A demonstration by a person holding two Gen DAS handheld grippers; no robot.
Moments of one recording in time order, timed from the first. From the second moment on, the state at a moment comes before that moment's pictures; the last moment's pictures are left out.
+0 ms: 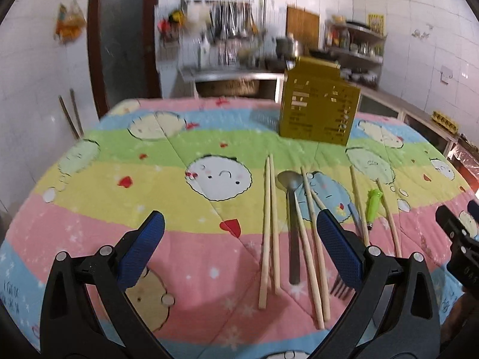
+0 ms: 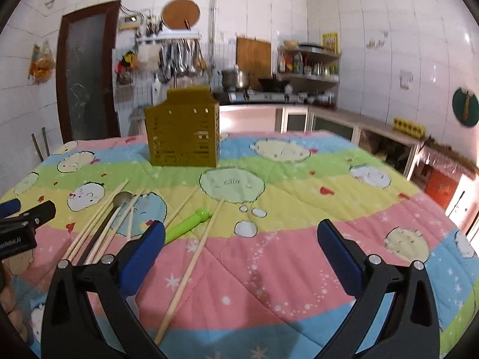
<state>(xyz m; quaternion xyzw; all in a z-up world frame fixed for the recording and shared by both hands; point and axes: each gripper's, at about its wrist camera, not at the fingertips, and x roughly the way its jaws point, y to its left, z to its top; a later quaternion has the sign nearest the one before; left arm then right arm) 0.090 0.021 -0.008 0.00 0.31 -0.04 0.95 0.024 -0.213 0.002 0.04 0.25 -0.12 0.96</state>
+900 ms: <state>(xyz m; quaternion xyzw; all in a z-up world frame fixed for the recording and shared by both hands) 0.200 0.014 -0.053 0.03 0.45 -0.07 0.89 0.114 -0.214 -0.041 0.04 0.39 -0.18 0.90</state>
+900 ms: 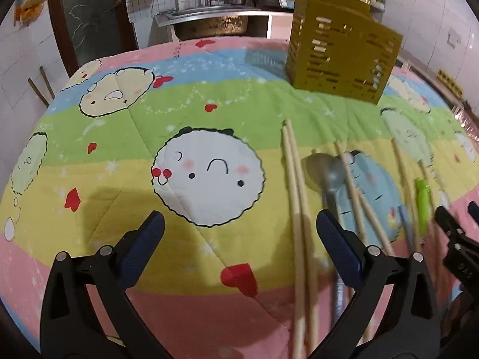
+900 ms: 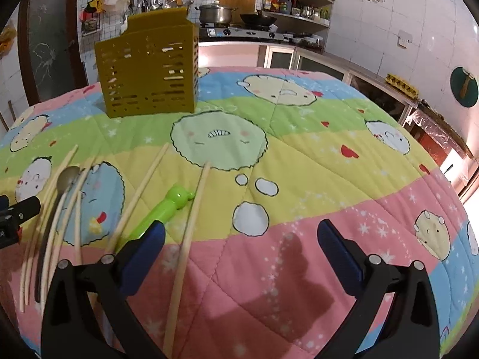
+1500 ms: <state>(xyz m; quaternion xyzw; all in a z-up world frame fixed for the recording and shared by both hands) 0.207 -0.001 -0.059 0.05 0.47 -0.09 0.87 0.118 -0.217 -0.047 0.06 0.41 -0.17 0.89</state>
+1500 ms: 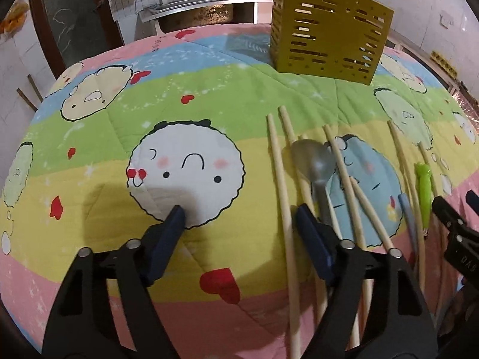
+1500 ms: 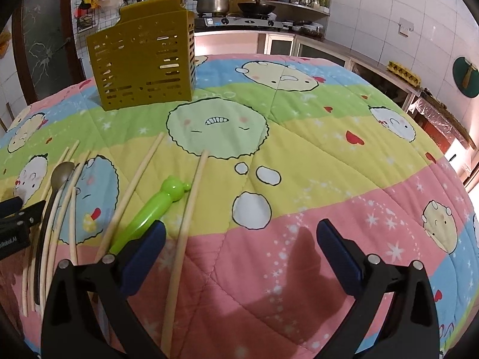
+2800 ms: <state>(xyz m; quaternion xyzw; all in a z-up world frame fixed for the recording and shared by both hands) 0.230 -0.022 -0.057 0.03 0.50 -0.13 0.86 0.142 -0.209 -0.047 0.10 0.44 -0.14 0.88</state>
